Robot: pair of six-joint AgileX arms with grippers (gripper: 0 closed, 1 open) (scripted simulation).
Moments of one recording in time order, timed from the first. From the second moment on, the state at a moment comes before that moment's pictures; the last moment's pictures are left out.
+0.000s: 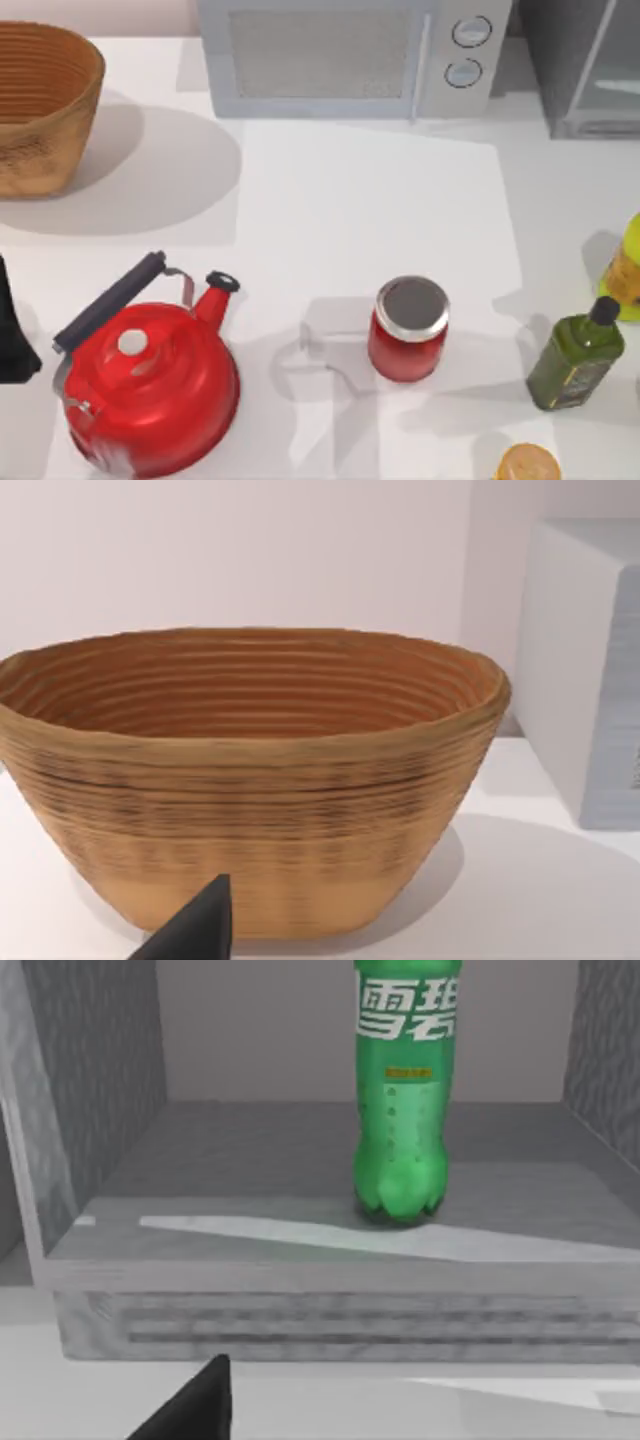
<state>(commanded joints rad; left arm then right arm) 0.00 0.00 0.00 0.00 0.00 0.00 -0.53 1.79 0.18 1.61 -0.51 0.02</state>
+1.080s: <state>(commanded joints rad) 0.00 0.00 0.00 0.00 0.00 0.00 -0.28 2.16 1.02 1.14 -0.24 0.00</state>
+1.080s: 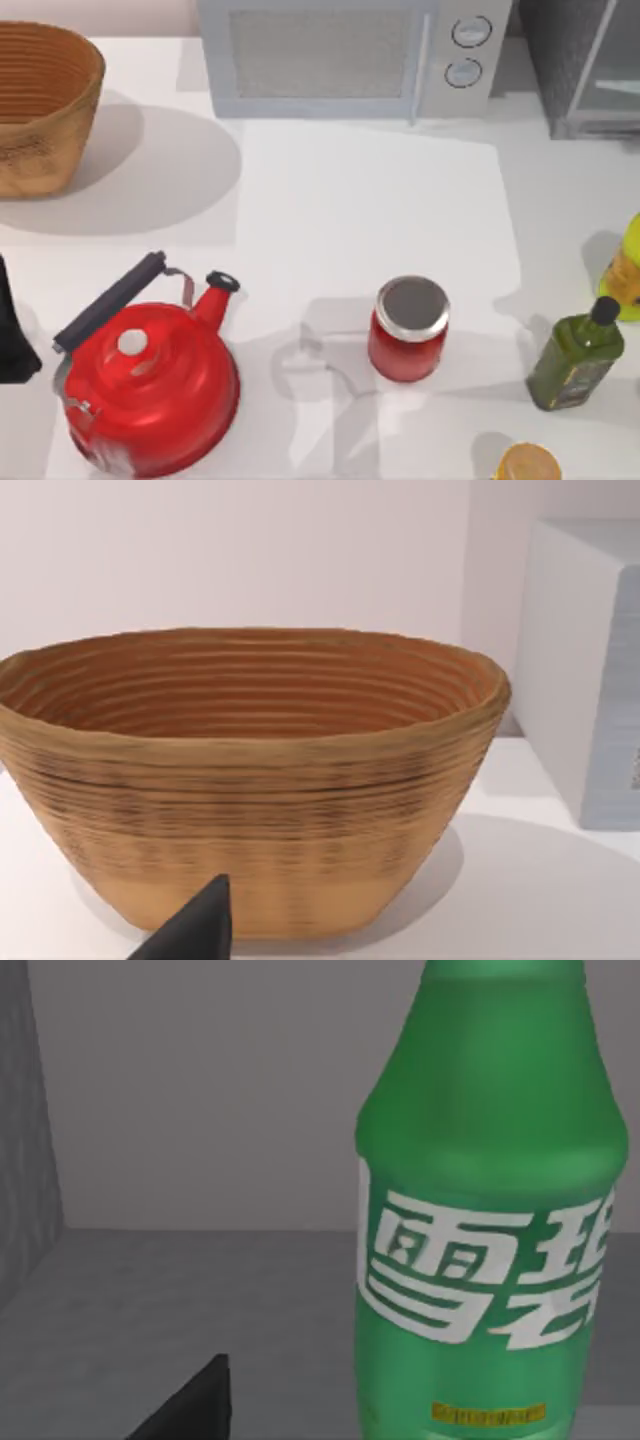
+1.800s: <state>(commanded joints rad) 0.00 0.00 0.00 0.00 0.00 0.00 -0.25 2.30 1.29 1.01 -0.21 0.00</state>
